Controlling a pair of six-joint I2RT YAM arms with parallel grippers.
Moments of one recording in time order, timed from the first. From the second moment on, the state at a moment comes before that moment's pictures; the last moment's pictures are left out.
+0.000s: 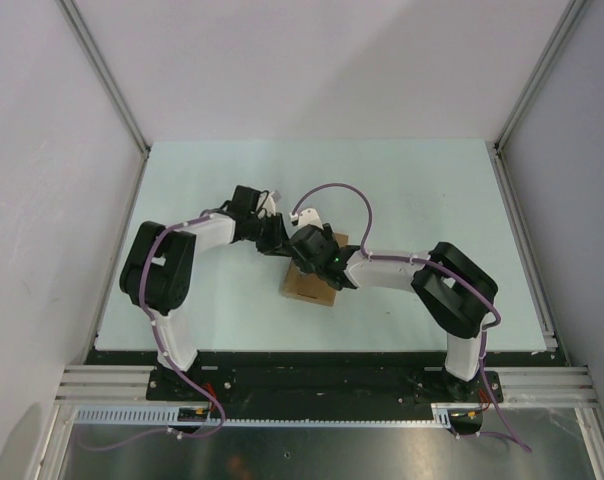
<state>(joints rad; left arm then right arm) -0.33 1.86 1.08 -0.22 0.56 -0.44 0.94 1.87 1.14 -0.05 0.46 0.28</state>
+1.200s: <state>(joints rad) -0.35 1.83 1.12 -0.33 0.34 -0.40 0.91 1.88 1.11 0.03 0.38 0.33</state>
